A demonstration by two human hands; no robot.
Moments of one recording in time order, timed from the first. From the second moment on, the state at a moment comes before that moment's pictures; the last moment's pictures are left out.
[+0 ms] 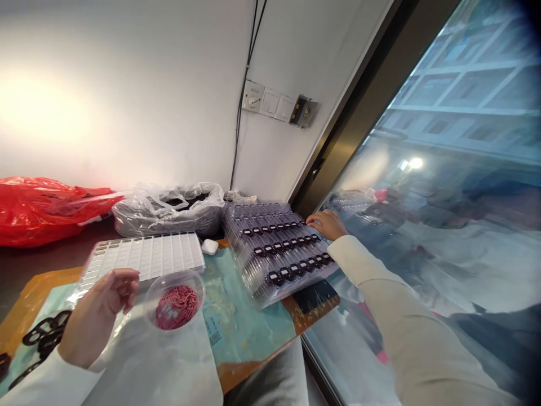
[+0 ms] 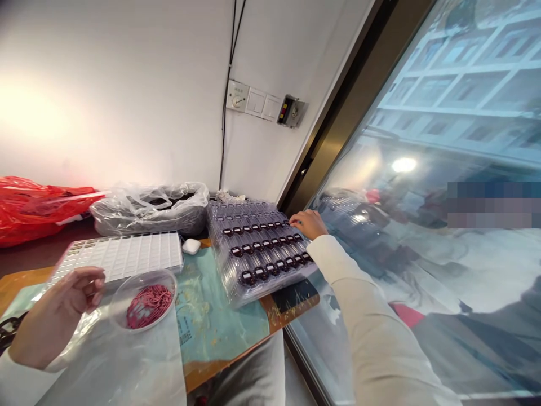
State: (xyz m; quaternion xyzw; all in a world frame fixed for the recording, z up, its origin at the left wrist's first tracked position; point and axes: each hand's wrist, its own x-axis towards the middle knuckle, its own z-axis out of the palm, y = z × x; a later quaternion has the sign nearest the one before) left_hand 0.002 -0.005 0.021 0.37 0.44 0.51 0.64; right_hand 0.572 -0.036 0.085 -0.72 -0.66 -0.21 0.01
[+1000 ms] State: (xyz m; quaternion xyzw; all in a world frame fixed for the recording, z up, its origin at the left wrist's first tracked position) left_hand -0.006 -0.026 -0.006 0.74 0.22 0.54 0.33; right_hand 0.143 0.081 0.103 -0.38 -0.92 -0.09 0.08
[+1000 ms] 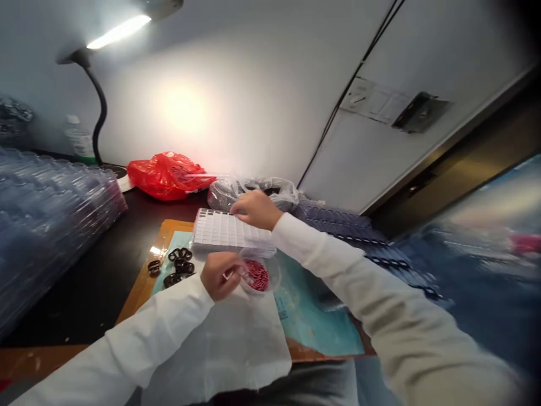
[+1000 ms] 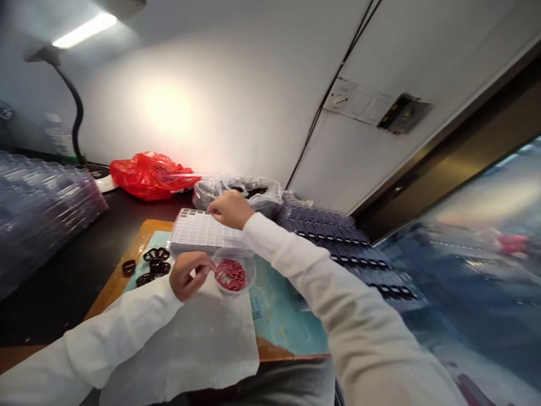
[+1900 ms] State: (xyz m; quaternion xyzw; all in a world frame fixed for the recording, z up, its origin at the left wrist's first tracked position) left_hand 0.006 -0.025 0.000 0.39 0.27 0.70 0.53; right_hand 0.067 0.093 0.099 -0.16 -0.97 0.03 0.15
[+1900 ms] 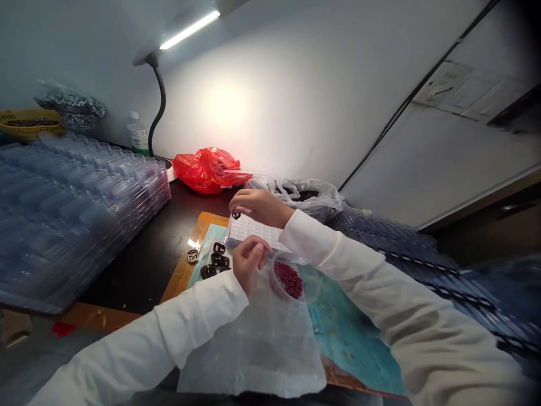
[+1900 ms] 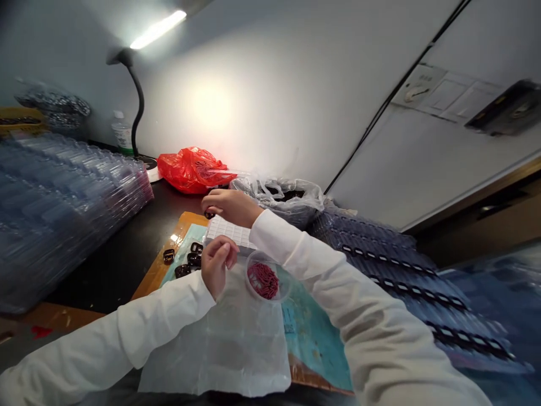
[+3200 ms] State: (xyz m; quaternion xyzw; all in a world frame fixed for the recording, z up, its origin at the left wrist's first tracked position) left_hand 0.017 -0.009 -0.001 0.29 0.29 0.53 0.74; right_hand 0.059 0.136 0.049 -0.41 -0.91 0.04 0.08
